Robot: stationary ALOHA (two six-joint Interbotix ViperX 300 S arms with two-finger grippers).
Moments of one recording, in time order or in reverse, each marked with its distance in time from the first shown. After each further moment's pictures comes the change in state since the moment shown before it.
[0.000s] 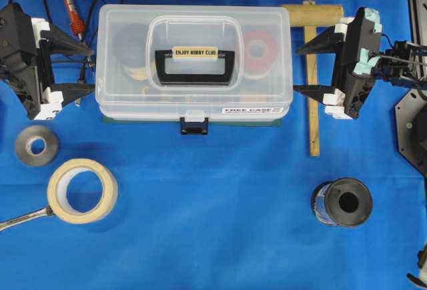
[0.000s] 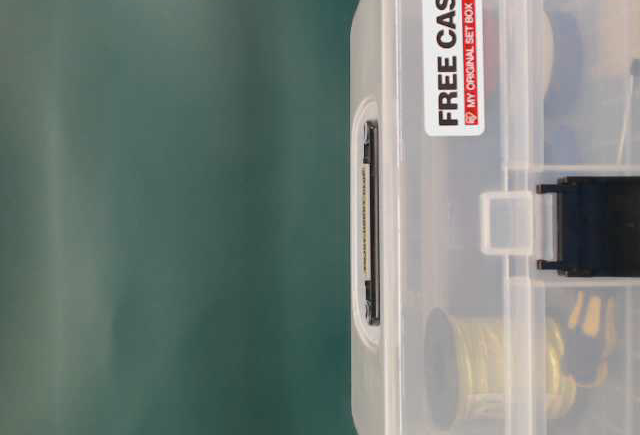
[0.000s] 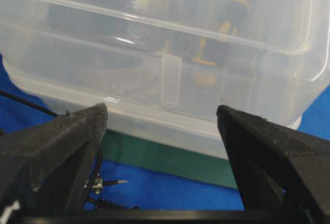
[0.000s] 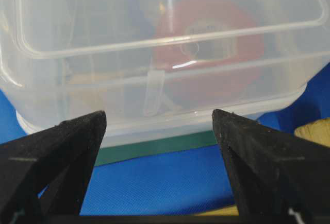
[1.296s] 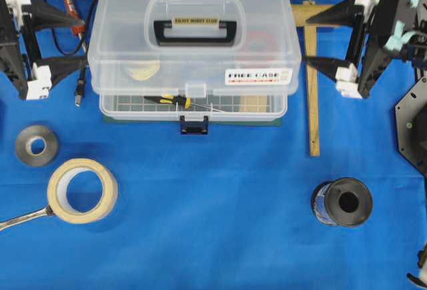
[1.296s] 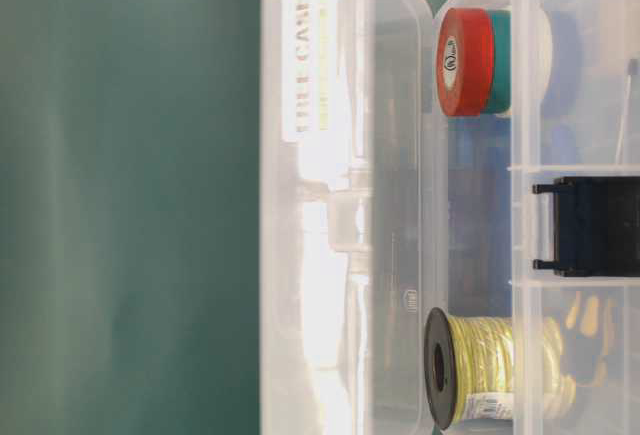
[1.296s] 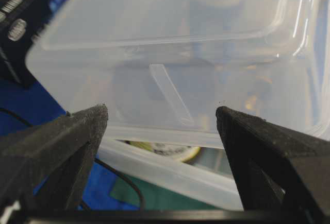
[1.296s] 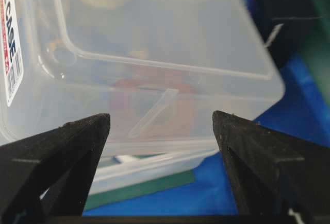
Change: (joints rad) left arm 0.101 -0.144 -0.025 0.000 -0.002 0.003; right arm -0.086 -0.147 -0.048 -0.008 0.021 -0.009
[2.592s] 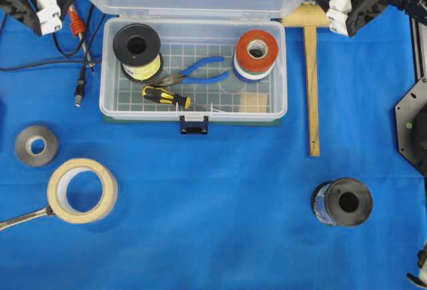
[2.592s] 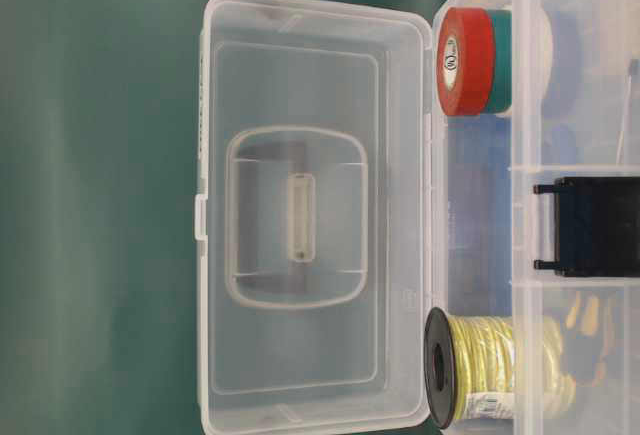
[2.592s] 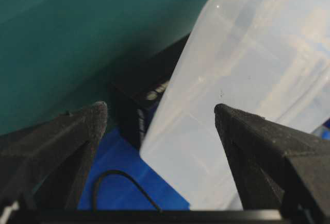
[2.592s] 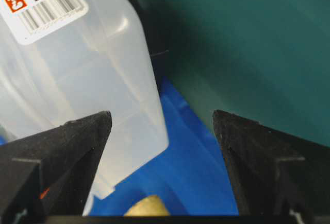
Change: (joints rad) left arm 0.270 0.137 -0.107 -0.006 -0.175 0.012; right arm -0.265 0.132 -0.120 0.005 -0.067 0.003
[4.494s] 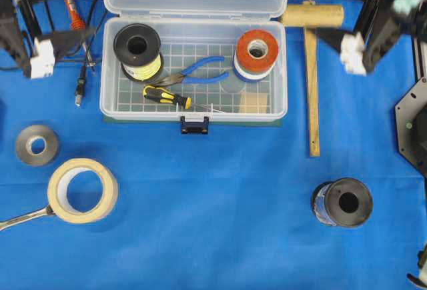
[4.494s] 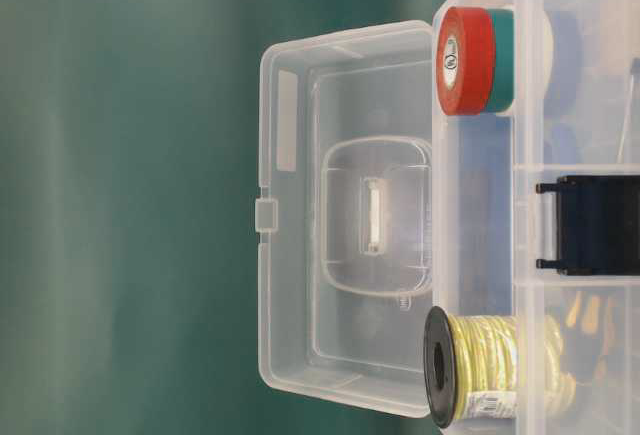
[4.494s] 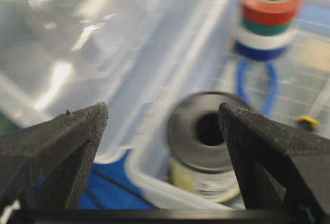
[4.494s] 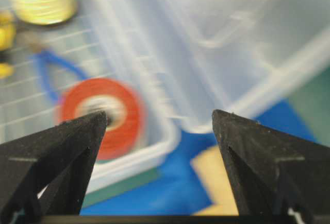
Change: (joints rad) left arm -0.229 -0.143 0.048 0.003 0.198 0.074; right arm 0.189 -0.164 0.055 0.012 0.213 0.009
